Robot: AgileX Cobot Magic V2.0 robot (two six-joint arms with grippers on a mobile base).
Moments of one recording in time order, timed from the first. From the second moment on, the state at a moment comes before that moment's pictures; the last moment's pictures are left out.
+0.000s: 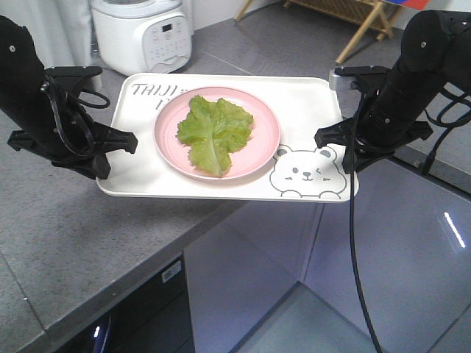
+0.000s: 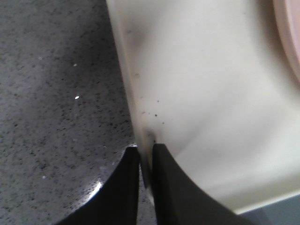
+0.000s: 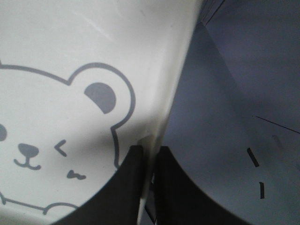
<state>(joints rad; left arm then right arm) -0.24 1.73 -1.58 -0.12 1.18 -0.07 0.18 1.88 -1.73 0.11 1.24 -0.05</state>
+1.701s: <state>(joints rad) -0.24 1.73 -1.58 -0.12 1.18 -0.07 0.18 1.88 -1.73 0.11 1.25 -0.05</state>
